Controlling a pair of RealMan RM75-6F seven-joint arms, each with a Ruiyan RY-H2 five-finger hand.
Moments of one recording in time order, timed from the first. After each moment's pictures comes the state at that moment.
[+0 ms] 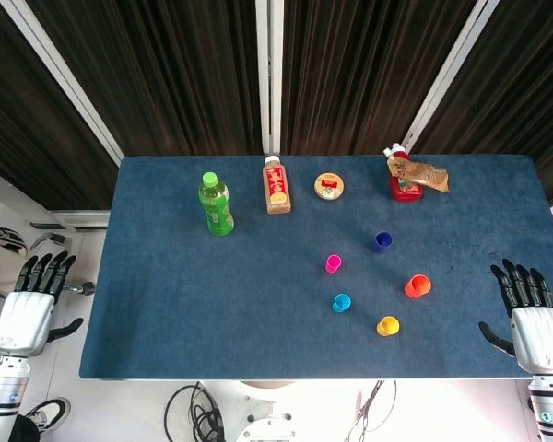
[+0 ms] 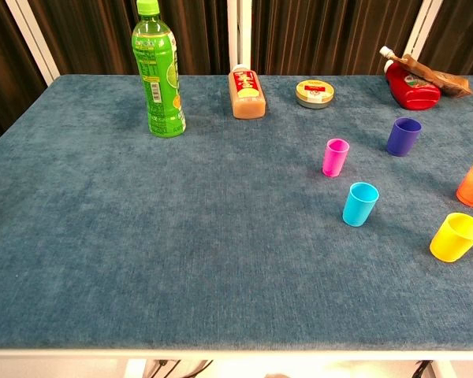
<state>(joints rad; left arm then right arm) -0.14 -1.17 -0.04 -1.60 1.55 1.48 0.14 0.04 -1.16 0.05 -1.56 -1.55 1.56 -0.05</state>
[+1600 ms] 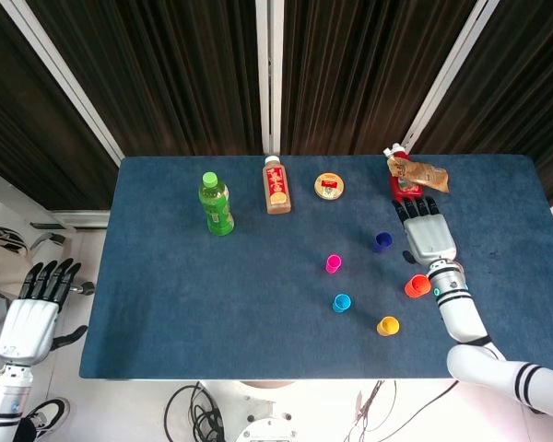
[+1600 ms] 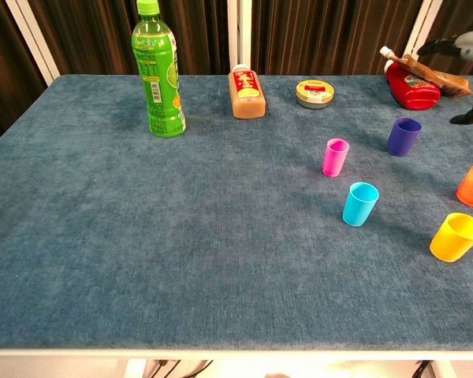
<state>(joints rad) -0.12 -1.16 -0.02 -1.64 1.59 1.51 0.16 0.65 -1.35 0.25 -1.49 -0.86 0.95 -0.67</state>
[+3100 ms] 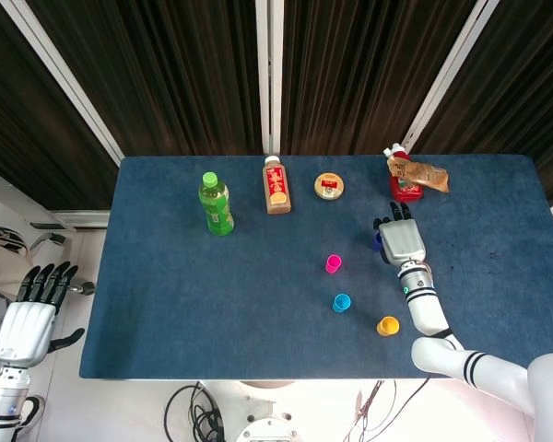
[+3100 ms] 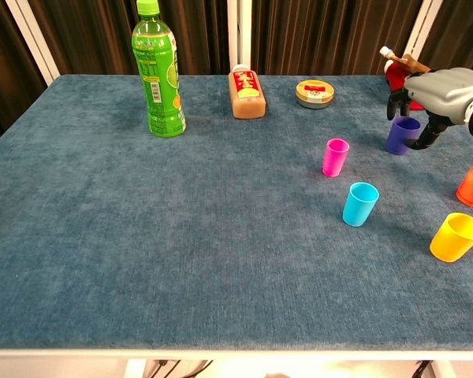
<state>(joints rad) -0.11 -1.16 -0.01 -1.63 1.58 1.50 0.15 0.73 -1.61 0.19 -1.18 -0.86 0.96 -0.59</state>
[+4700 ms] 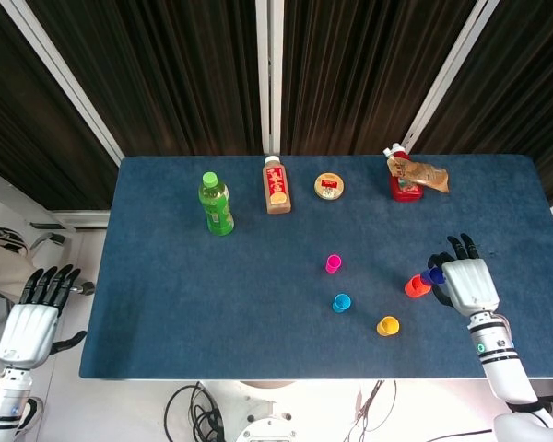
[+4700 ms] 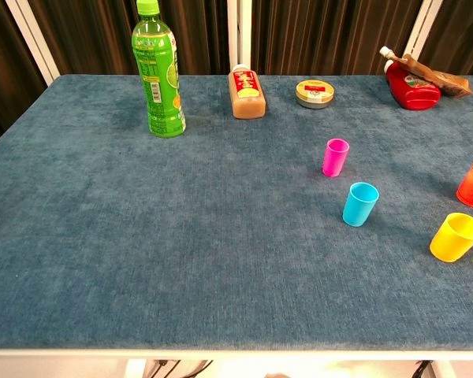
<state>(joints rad) -0.11 -1.18 0.00 -1.60 1.58 1.49 0.13 0.40 -1.23 0.05 -1.59 -1.22 1.22 -0.36</state>
